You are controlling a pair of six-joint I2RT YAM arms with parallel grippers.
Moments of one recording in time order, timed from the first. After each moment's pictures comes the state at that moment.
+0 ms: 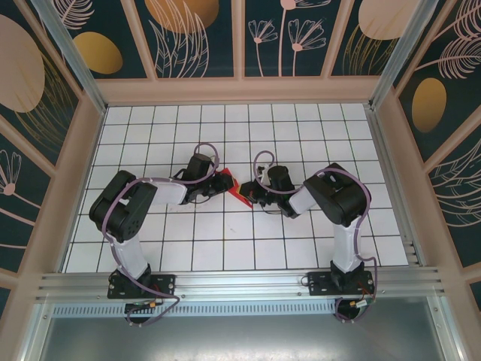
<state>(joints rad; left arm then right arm) -0.52 1.83 0.81 0.24 0.36 -0.81 0.61 1.99 0.67 0.81 -0.54 1.10</state>
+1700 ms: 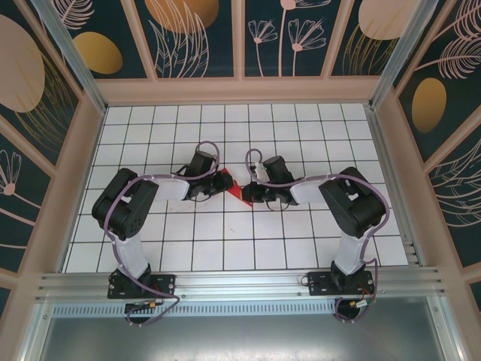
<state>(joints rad) -0.52 1.85 0.88 0.12 0.33 -0.82 0.60 1.84 0.81 0.20 -0.57 0.54</state>
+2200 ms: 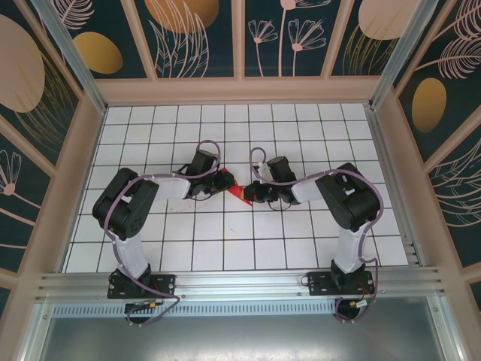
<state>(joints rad) -0.53 1.85 0.90 0.10 0.32 -0.81 0.56 1.90 0.80 0.30 -0.68 0.61</state>
